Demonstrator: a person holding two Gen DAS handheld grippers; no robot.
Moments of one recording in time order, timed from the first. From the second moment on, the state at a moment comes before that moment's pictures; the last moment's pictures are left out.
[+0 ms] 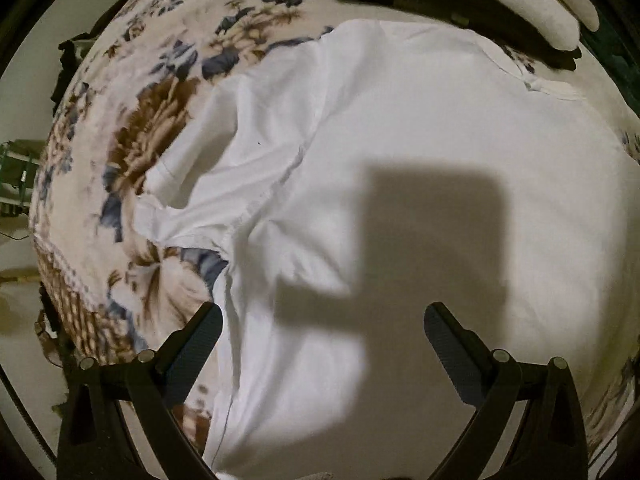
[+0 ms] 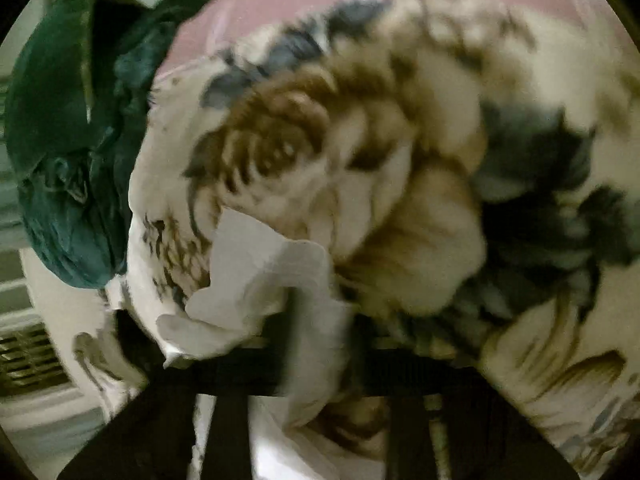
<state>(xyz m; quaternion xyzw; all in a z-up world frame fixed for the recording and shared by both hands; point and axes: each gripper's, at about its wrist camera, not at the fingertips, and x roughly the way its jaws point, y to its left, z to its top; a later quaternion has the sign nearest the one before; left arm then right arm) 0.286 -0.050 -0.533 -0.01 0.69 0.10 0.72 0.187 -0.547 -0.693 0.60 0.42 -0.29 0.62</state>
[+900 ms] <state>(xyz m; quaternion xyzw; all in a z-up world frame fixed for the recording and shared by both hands) 0.246 0.098 -0.528 -0.03 0.66 0.21 0.72 0.282 -0.175 -0.616 0.03 0.60 0.02 0.80</state>
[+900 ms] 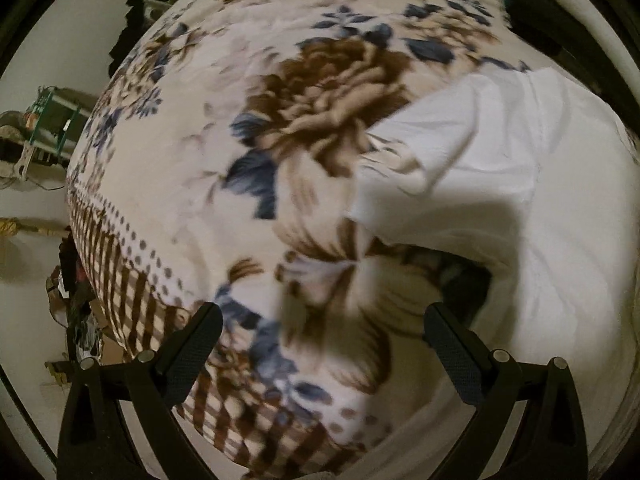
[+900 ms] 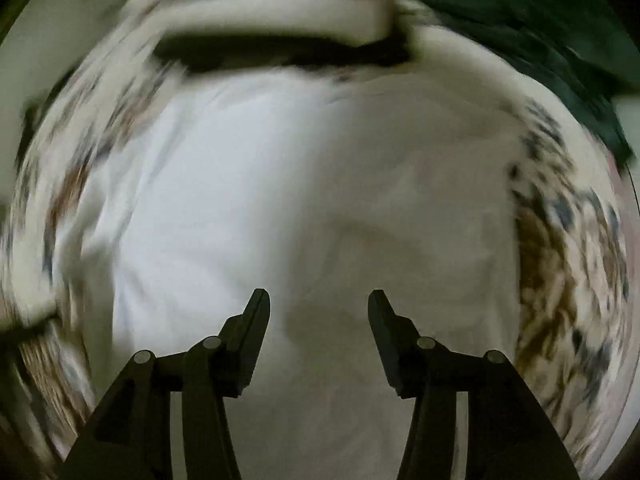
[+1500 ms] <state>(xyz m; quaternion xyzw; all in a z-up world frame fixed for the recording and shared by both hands) 0.253 0.136 -0.535 -0.08 0.65 0.22 0.72 0.382 -0.100 -0.660 -0.06 0.63 0.02 0.77</state>
